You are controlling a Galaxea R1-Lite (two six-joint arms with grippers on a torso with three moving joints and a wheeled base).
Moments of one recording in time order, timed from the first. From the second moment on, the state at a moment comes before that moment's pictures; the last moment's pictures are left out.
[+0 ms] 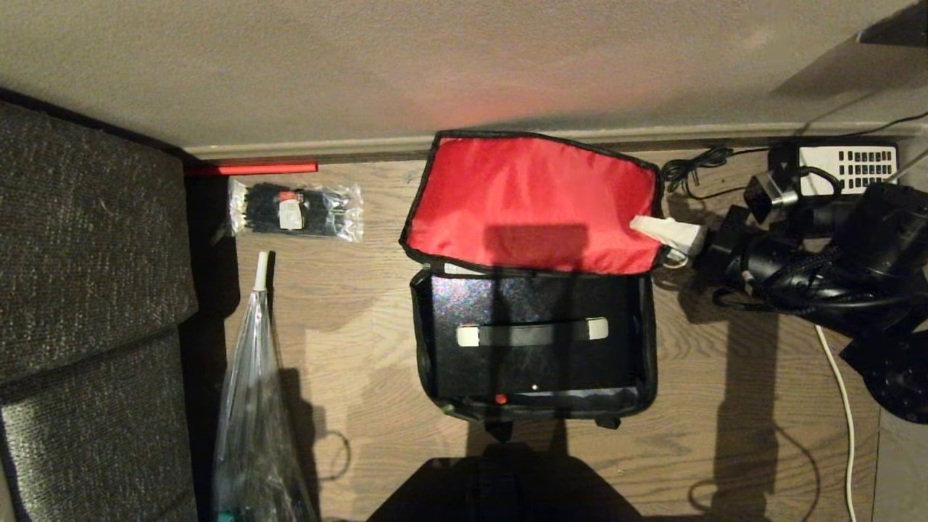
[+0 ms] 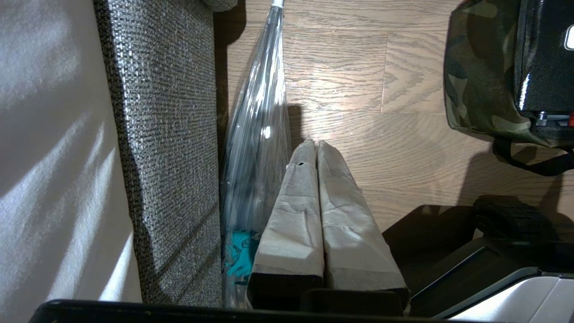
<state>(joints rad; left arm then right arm) 0.00 0.00 0.00 0.00 0.01 -0.01 0.18 1.73 -0.68 -1.24 0.70 0.96</state>
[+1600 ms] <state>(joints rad) 0.00 0.00 0.00 0.00 0.01 -0.01 0.18 1.70 -0.46 -1.31 0.87 0.03</state>
